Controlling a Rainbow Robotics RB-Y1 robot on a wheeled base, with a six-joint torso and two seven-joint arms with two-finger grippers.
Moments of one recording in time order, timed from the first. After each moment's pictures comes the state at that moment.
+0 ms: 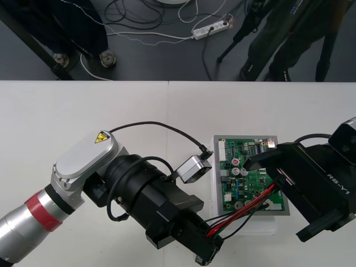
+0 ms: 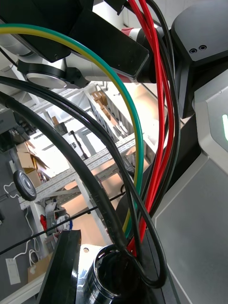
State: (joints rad) right arm -0.21 -0.85 0.39 -1.75 0.40 -1.57 0.00; left arm -0.42 0.45 -0.65 -1.63 -0.89 -1.53 0.95
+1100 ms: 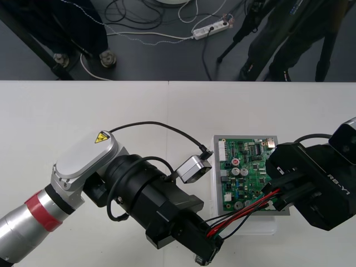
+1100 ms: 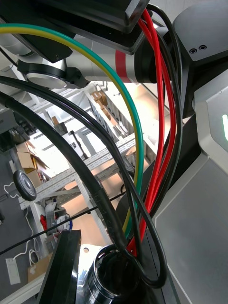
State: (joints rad) right arm -0.21 -0.85 0.39 -1.75 0.40 -1.57 0.00; left arm -0.42 0.45 -0.65 -1.63 -0.89 -1.53 0.95
